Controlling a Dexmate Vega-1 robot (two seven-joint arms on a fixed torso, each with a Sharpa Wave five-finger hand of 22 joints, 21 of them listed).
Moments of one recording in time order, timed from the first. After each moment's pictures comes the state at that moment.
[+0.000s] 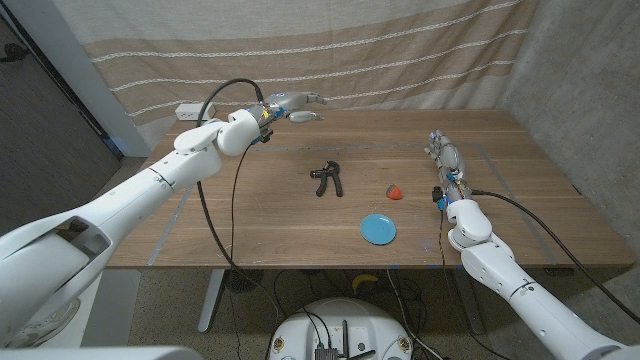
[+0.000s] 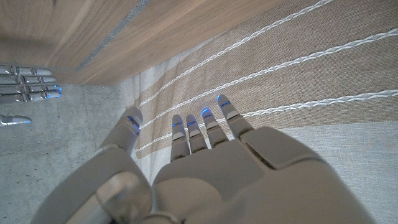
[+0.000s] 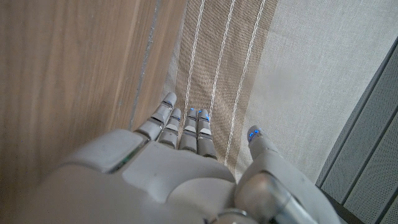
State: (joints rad) left arm 0.44 0.76 0.70 -1.62 0.53 -0.08 -0.05; left_hand 0.25 0.10 0.68 -0.18 0.18 0.29 -0.08 0.22 0.17 0.18 -0.10 0.22 0.18 0.18 -0.04 0.19 0.17 0.17 0.09 0.25 0.19; right arm -1.04 -0.49 -0.31 -1.50 0.48 0.37 -0.31; right_hand 0.27 0.16 0.45 -0.03 0.18 0.31 0.09 0.20 0.18 0.26 0.06 0.21 0.20 0.11 0.03 0.24 0.29 0.18 0.03 0.45 0.17
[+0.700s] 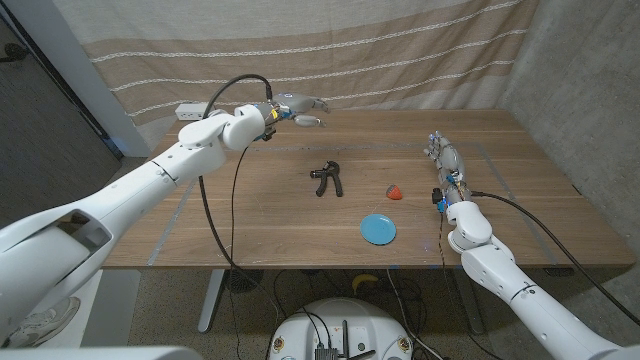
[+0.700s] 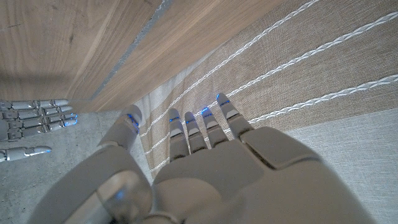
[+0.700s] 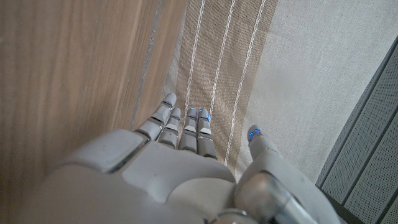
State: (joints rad) left arm 0.41 0.77 0.73 -1.67 0.64 -0.05 -0.18; left_hand 0.29 0.08 0.68 -0.19 0.18 0.35 -0.09 0.23 0.17 0.20 -0.11 0.22 0.18 0.19 -0.04 0.19 0.17 0.18 0.07 0.25 0.19; right arm -1.06 -0.49 -0.31 -1.52 0.47 0.37 -0.32; right_hand 0.27 0.16 0.45 -0.04 0.18 0.32 0.09 0.20 0.18 0.27 0.06 0.21 0.20 0.11 0.04 0.24 0.29 0.18 0.04 0.44 0.17
